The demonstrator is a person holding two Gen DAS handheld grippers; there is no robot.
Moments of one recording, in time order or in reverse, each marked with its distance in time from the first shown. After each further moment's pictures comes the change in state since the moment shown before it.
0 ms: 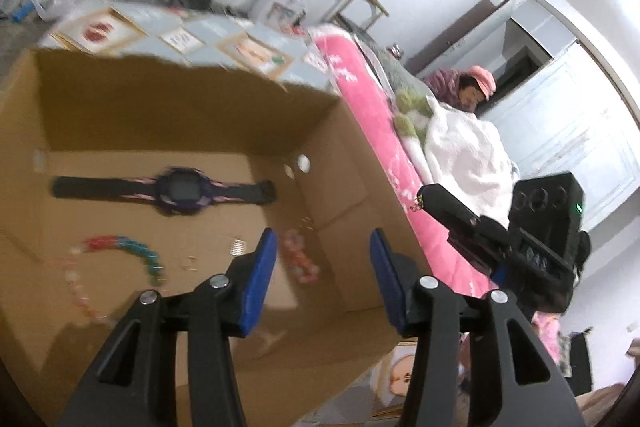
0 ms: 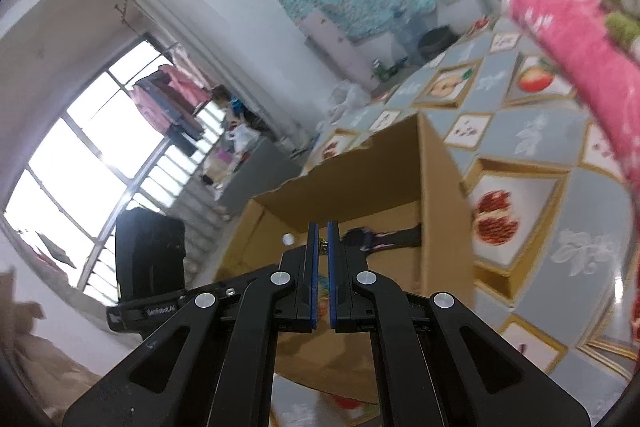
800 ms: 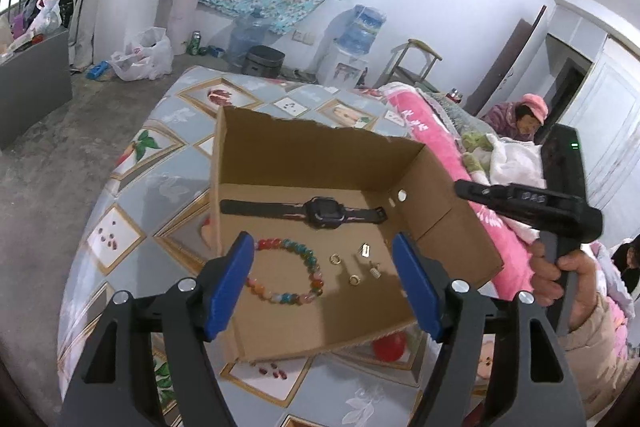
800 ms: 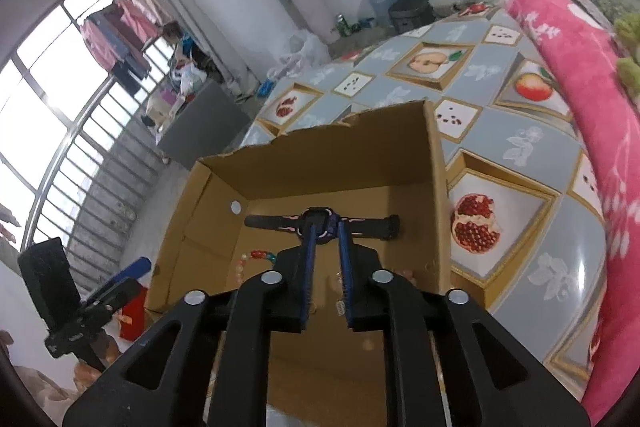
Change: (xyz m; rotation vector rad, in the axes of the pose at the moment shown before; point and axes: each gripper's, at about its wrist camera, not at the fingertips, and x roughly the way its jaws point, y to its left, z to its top) left arm -0.104 0.034 -0.037 0.069 -0.196 0.296; right arm 0.027 0.032 0.010 -0.113 0.126 -0.290
